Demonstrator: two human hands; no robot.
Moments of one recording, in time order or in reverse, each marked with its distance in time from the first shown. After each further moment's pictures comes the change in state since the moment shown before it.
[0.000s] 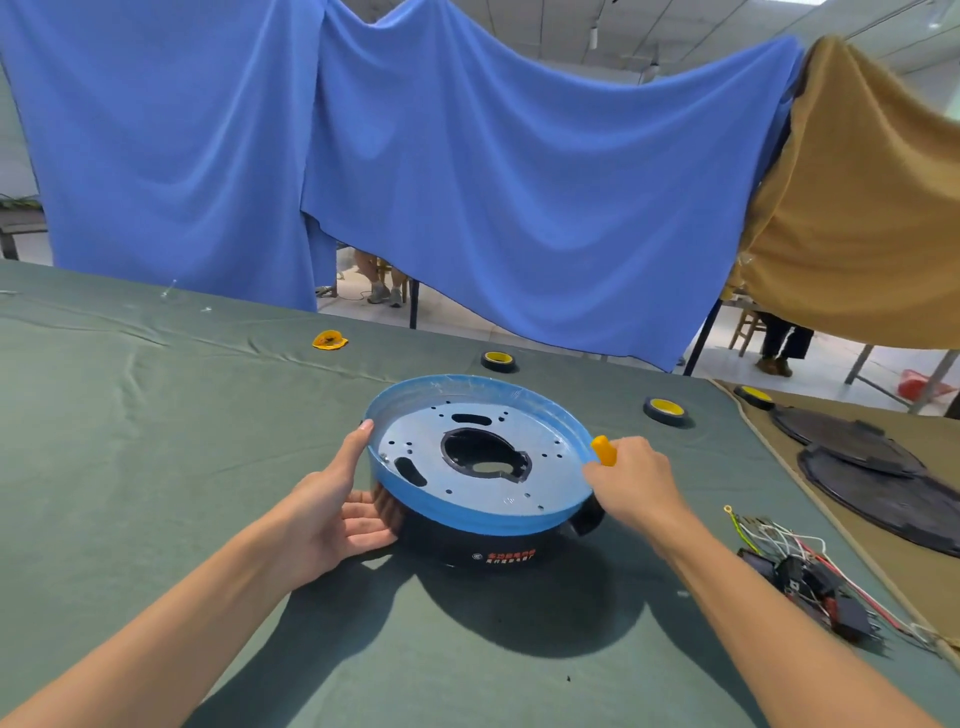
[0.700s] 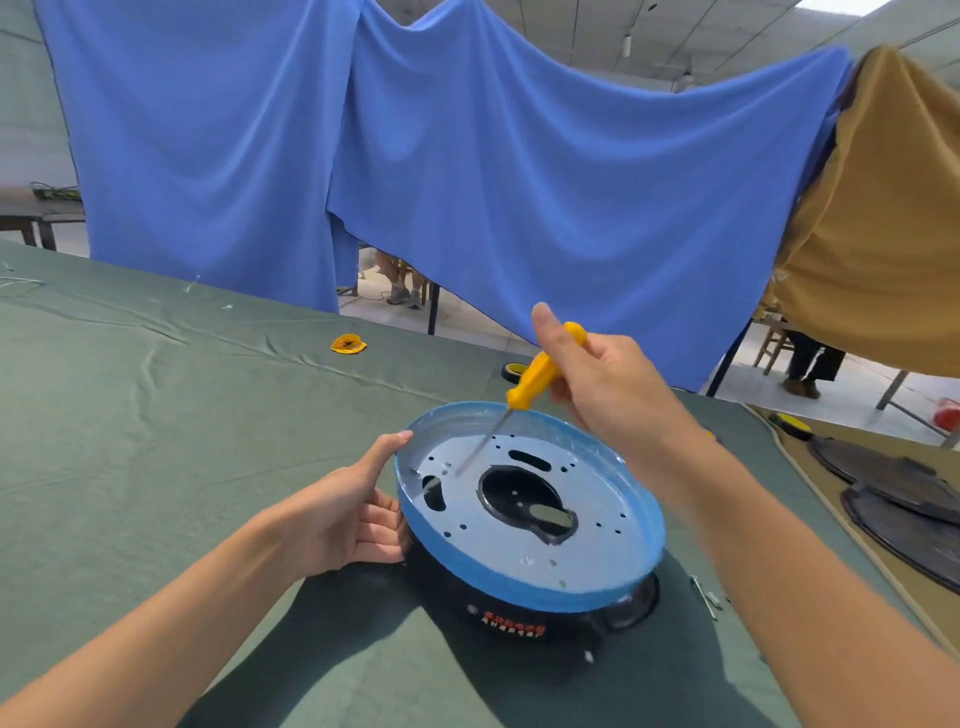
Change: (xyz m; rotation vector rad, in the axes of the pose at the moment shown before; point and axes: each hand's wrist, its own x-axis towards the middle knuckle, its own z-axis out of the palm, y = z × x) left_hand 0.030 0.016 -0.009 0.172 -0.184 -0.053; right_hand -0.015 -0.117 -0.039 0.492 -0.222 -0.432
